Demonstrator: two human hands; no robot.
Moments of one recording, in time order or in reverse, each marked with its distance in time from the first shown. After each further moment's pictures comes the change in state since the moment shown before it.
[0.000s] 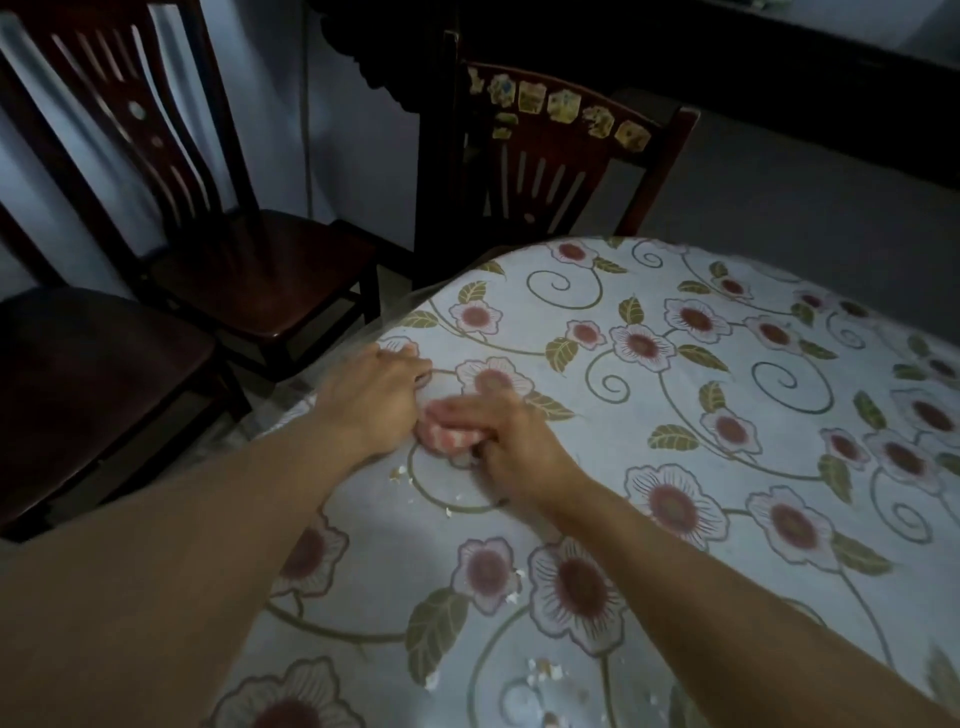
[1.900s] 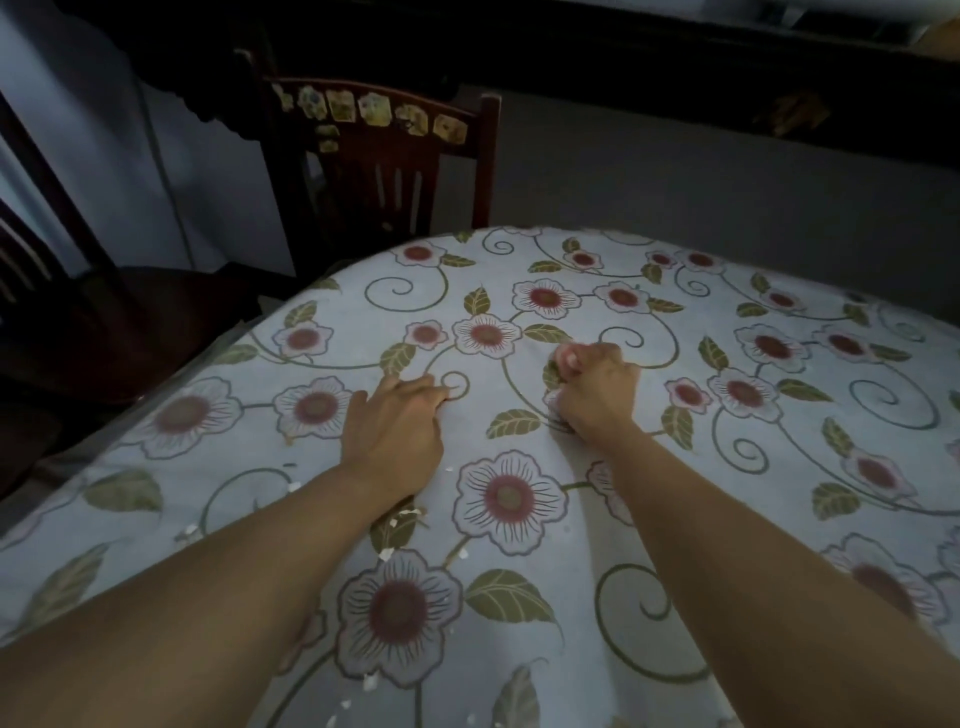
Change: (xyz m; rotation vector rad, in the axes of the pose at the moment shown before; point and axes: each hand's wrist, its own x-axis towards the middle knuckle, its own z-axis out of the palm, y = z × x) left_hand 0.029 0.161 0.055 0.000 0.100 0.199; right_hand -0.060 0.170 -0.137 -0.519 0.419 0.757
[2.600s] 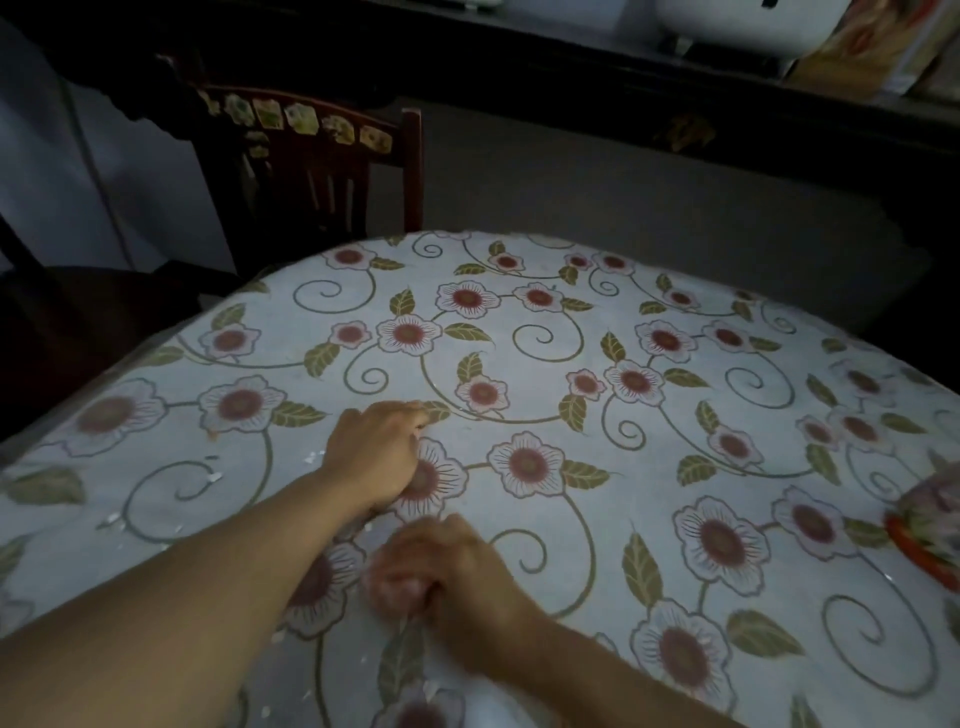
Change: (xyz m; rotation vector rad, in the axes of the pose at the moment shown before) left_hand -0.016 0.065 -0.004 -0.090 -0.161 0.034; right_hand -0.188 0.006 -0.044 0.526 -0.353 -0.671
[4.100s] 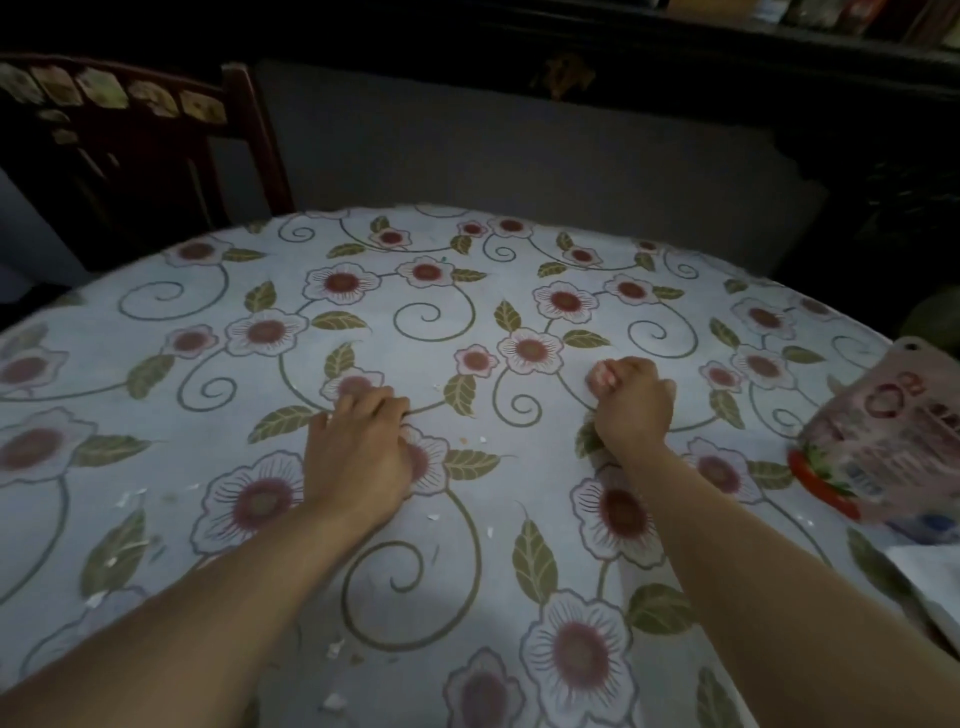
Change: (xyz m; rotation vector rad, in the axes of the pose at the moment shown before) left_hand 0.029 0.099 0.055 0.068 0.108 0.066; right_hand -0.043 0.207 -0.185 -0.670 0.527 0.965
